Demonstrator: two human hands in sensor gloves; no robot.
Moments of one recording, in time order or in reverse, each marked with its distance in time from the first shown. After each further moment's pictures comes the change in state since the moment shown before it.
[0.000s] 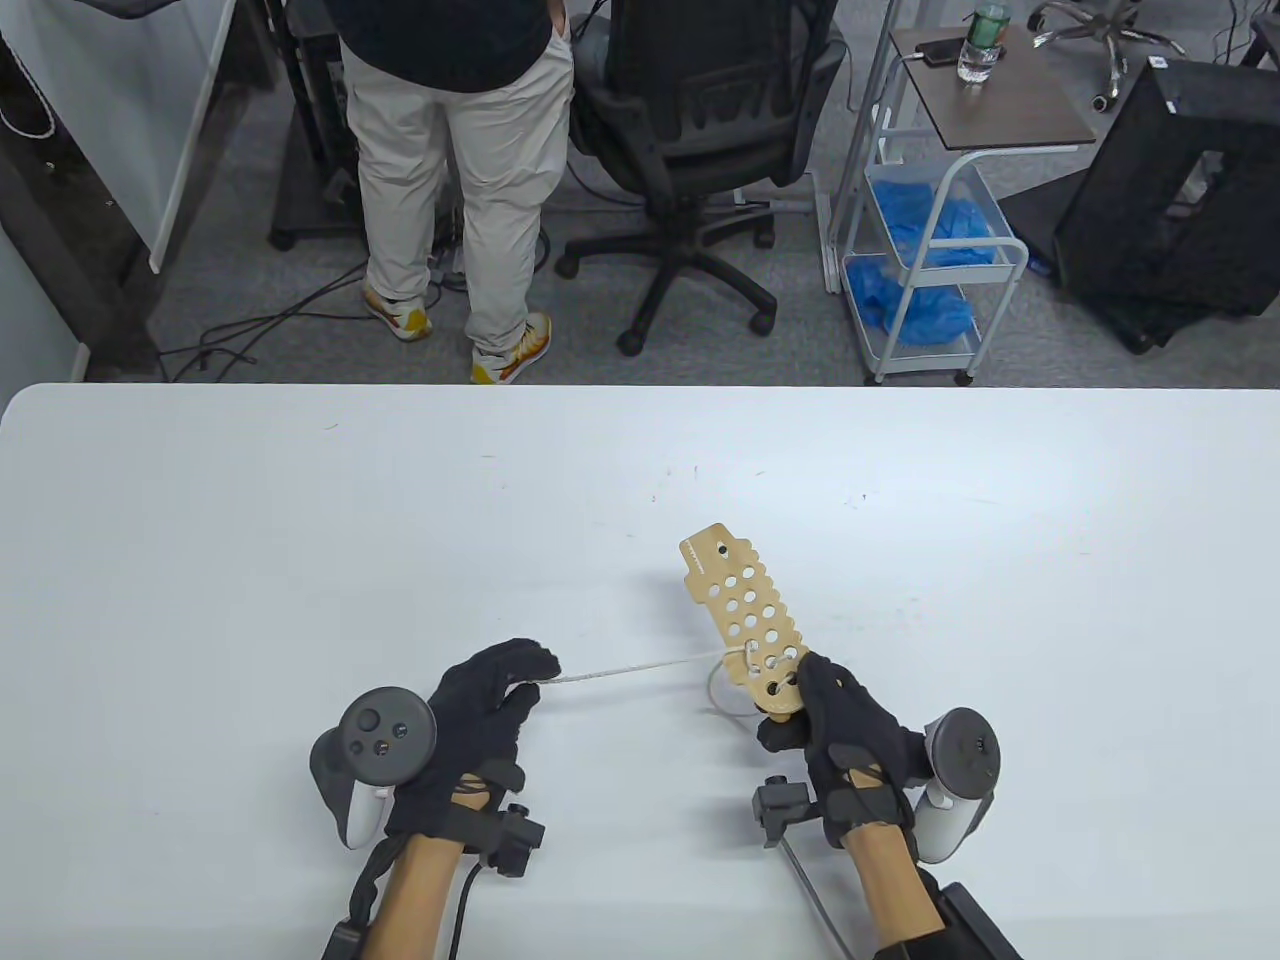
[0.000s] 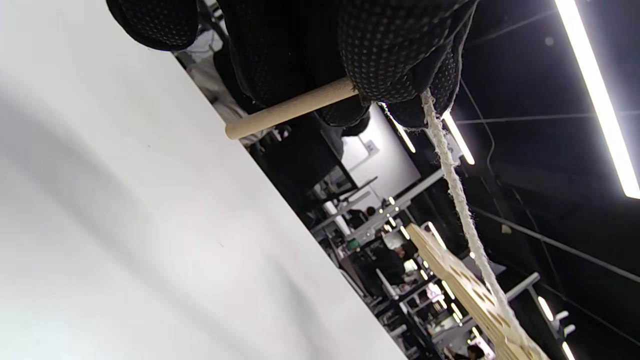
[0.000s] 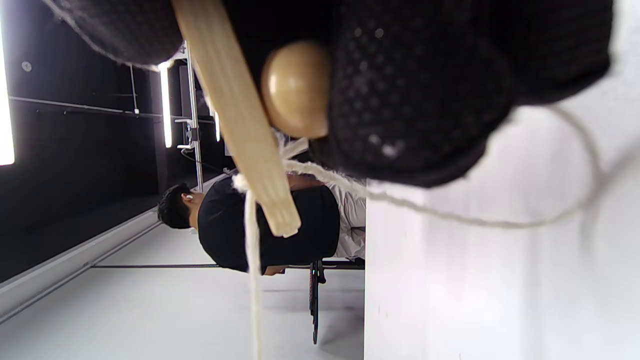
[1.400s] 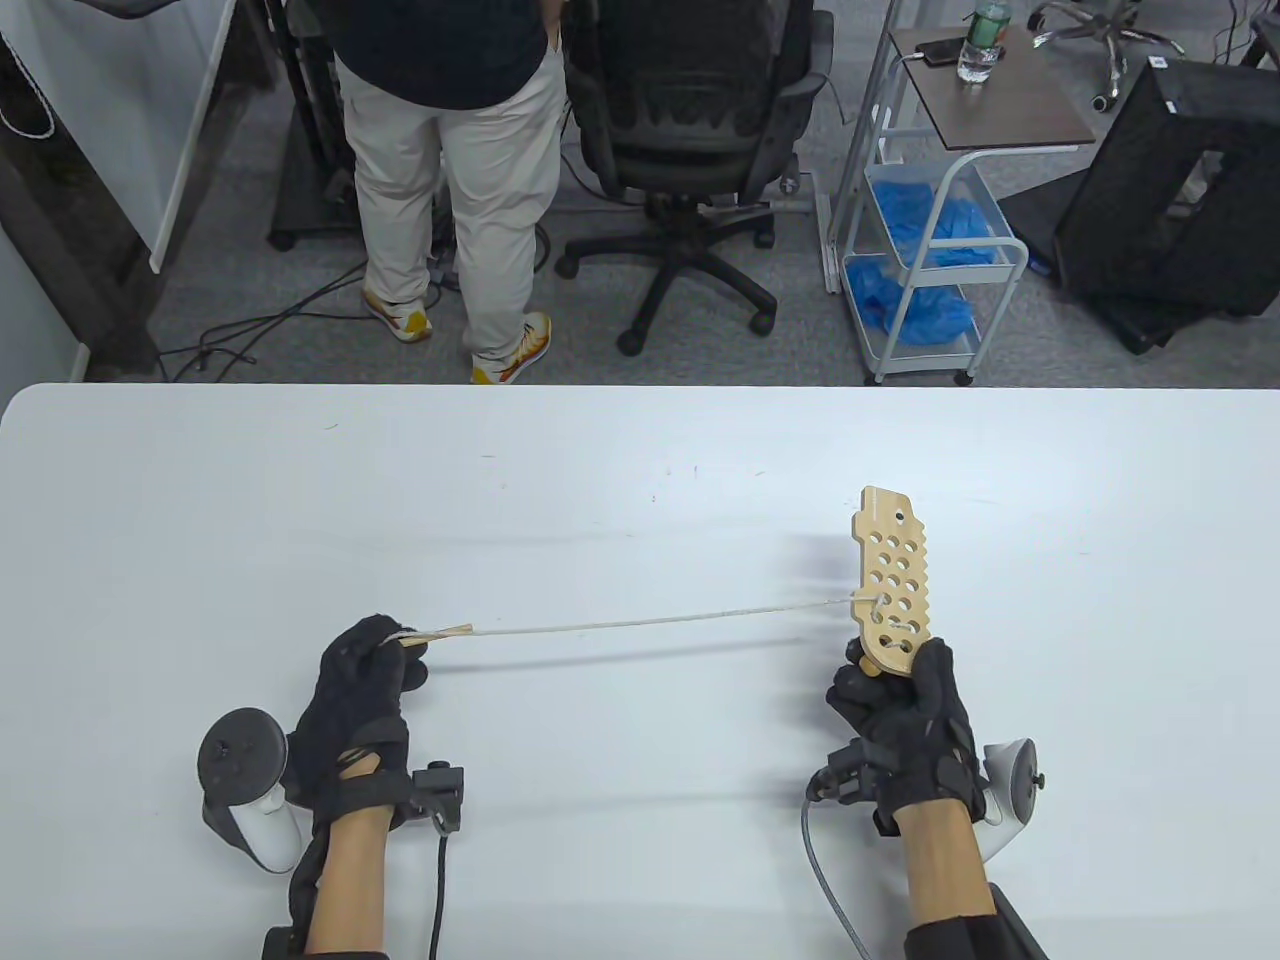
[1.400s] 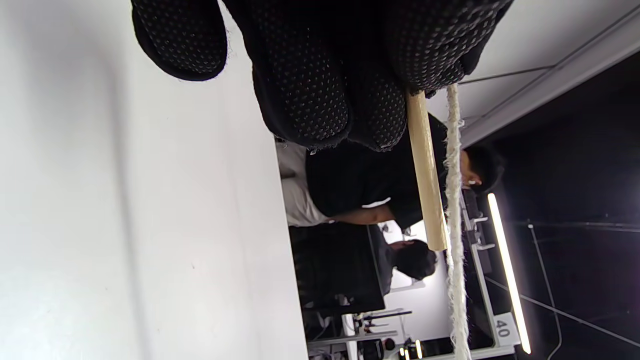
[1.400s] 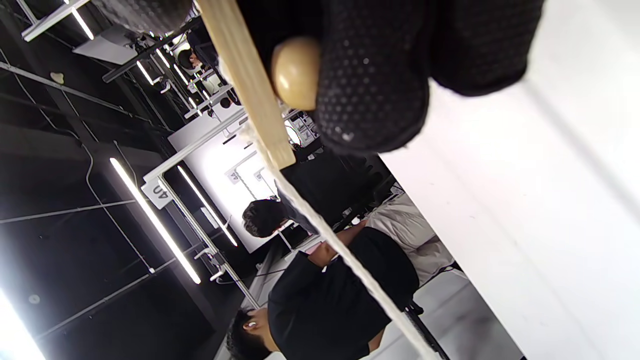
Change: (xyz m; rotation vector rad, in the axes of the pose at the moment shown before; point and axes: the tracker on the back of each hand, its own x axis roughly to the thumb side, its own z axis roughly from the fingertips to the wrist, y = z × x) left_hand -0.069 0.054 0.007 0.297 0.300 0.385; right_hand -0.023 -0.045 -0.011 -0.162 0.188 -0.597
